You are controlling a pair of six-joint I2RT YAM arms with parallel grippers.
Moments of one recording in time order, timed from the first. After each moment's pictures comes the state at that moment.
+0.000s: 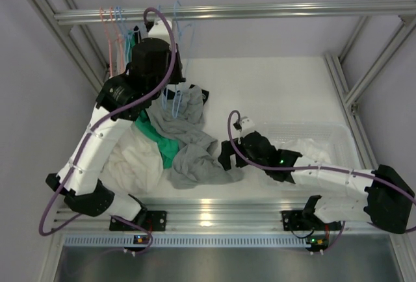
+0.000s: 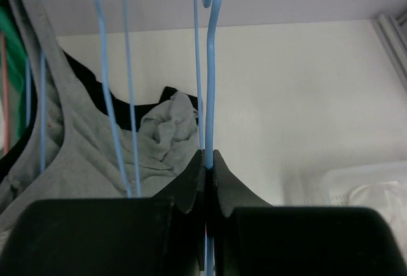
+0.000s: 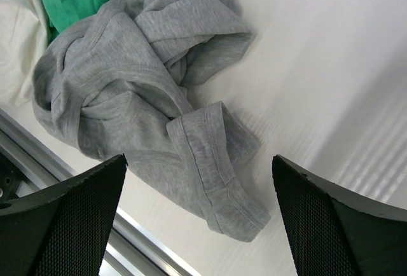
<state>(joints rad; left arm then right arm) -0.67 1.44 1.99 -0.88 -0.38 -0.31 0.99 1.19 0.66 -0.07 0.19 0.50</state>
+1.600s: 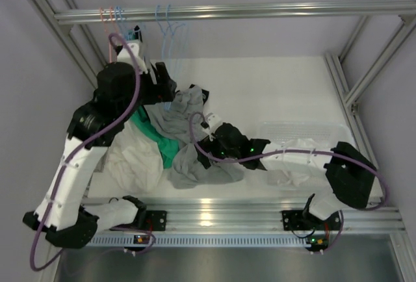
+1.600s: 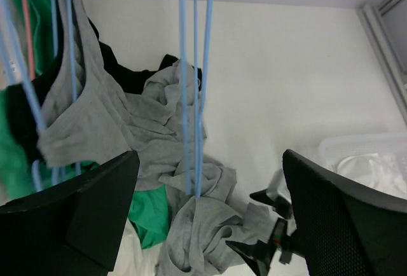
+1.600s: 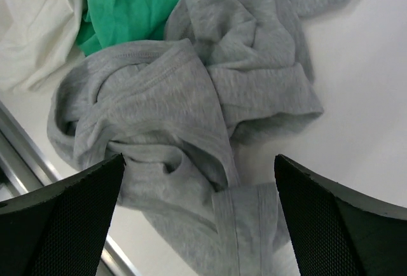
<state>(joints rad) -0.50 1.20 1.69 -0.86 -0.22 -0.35 1.03 1.50 0.91 -0.02 0.09 0.28</state>
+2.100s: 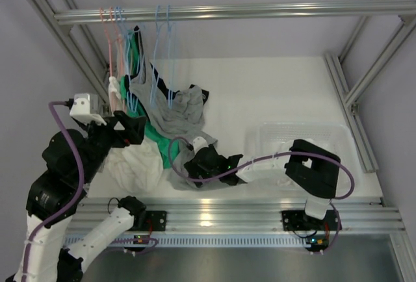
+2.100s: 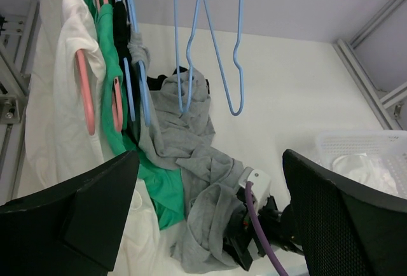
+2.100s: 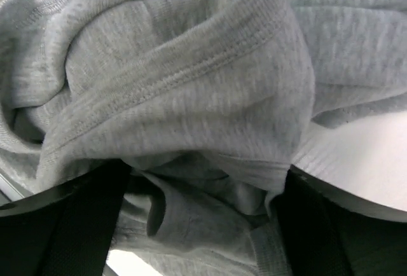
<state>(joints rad) -0.50 0.64 1.37 -0.86 -0.25 -0.34 1.19 1.80 0.97 0.03 0.23 0.35</state>
